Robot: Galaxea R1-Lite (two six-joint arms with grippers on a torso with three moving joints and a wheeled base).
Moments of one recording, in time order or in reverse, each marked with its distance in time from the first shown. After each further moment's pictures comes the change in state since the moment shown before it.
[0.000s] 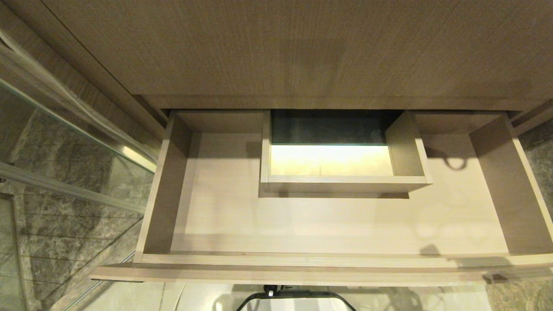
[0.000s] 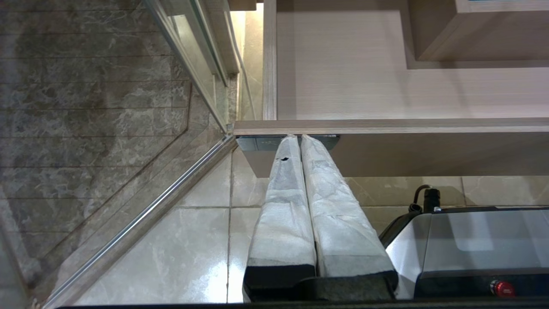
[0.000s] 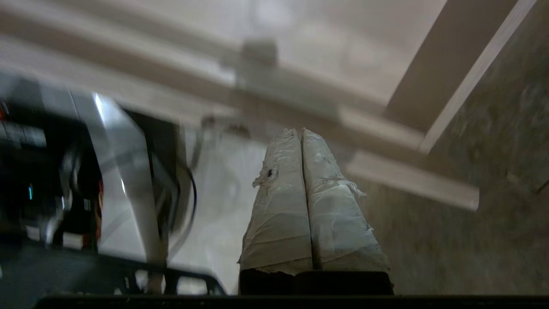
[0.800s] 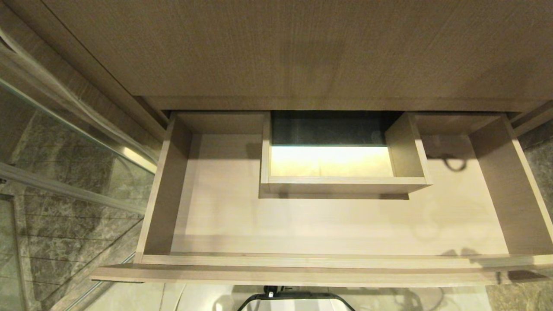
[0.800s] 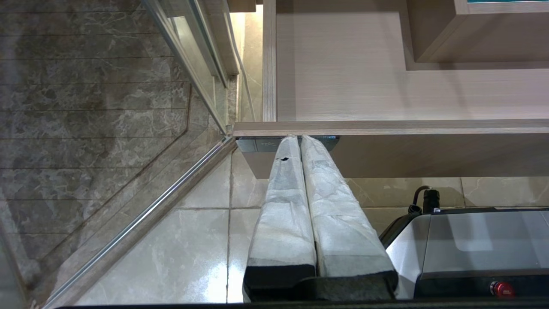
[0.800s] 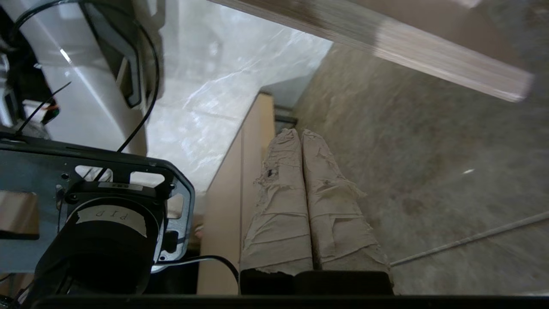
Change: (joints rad) left arm -0.001 0.000 0.000 0.000 0.000 0.000; right arm -0.101 0.286 -0.049 0.195 -0.304 -0.200
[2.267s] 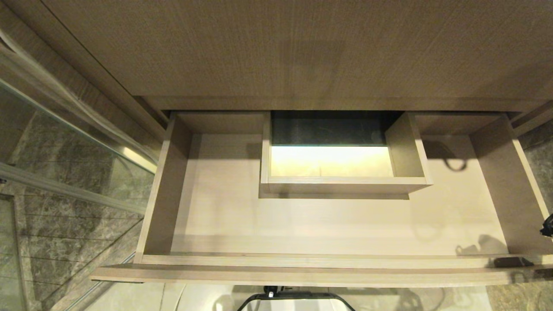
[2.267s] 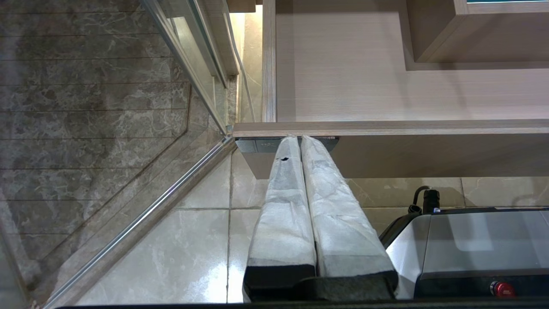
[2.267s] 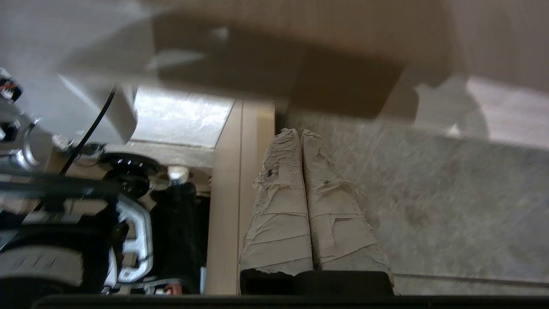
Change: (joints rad) left arm 0.001 0.000 0.000 0.000 0.000 0.000; right arm -0.048 0.385 -0.010 -0.181 -0.125 0.002
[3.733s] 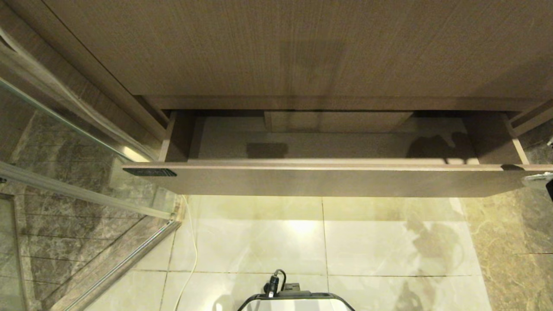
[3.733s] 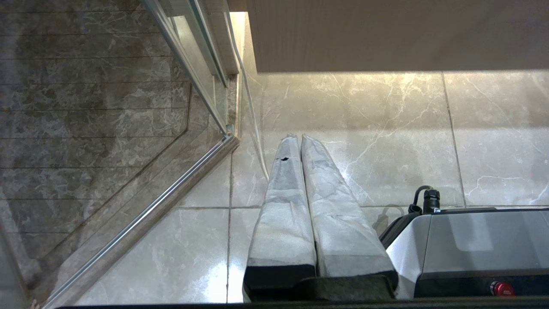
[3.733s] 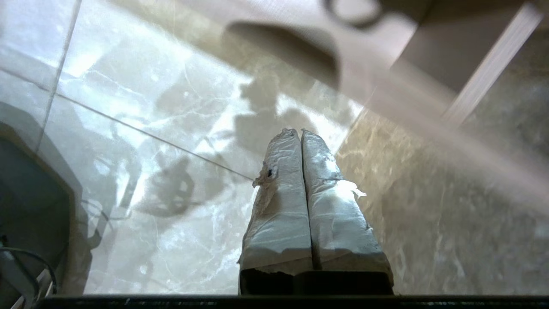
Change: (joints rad) left arm -0.001 0.000 0.000 0.000 0.000 0.000; right arm 0.031 0.004 -0.162 -0.518 0.628 0.017
